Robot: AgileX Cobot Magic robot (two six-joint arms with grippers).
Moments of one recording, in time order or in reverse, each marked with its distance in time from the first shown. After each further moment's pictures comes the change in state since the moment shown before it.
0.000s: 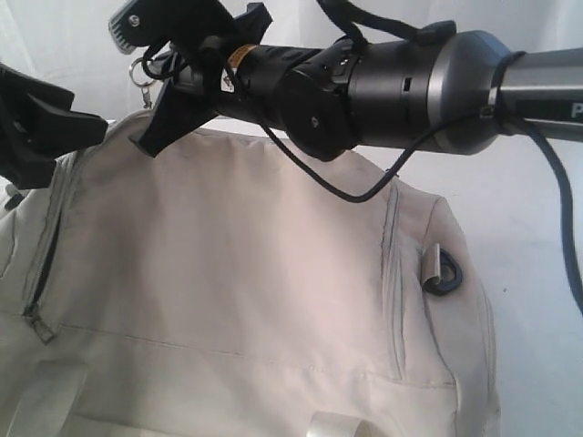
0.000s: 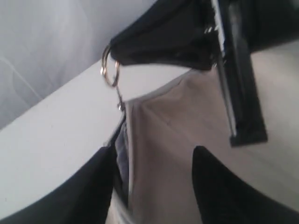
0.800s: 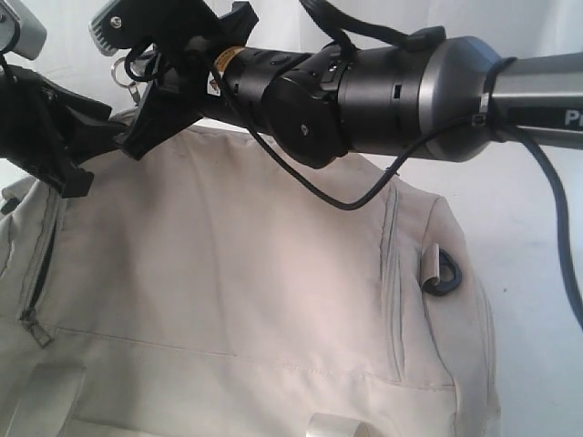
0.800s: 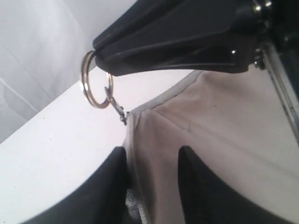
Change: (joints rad) left arm 0.000 0.168 0.000 -0.237 -0.049 0.350; right arm 0.025 0.000 0.000 0.002 -0.035 0.000
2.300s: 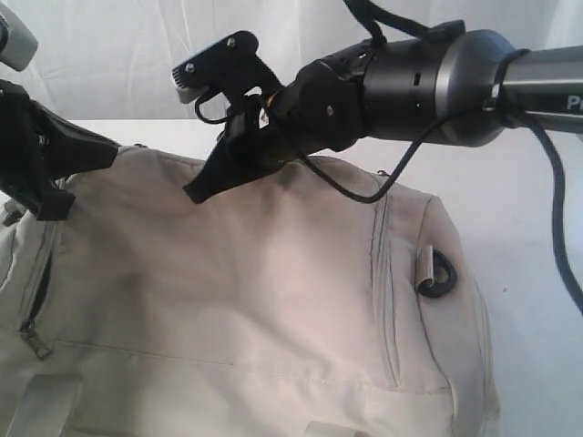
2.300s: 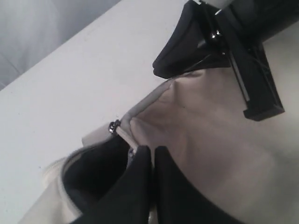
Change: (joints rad) left arm 0.000 -0.075 0.000 0.294 0.121 -0.325; right arm -0.070 0.020 -0.002 0.092 0.492 0.130
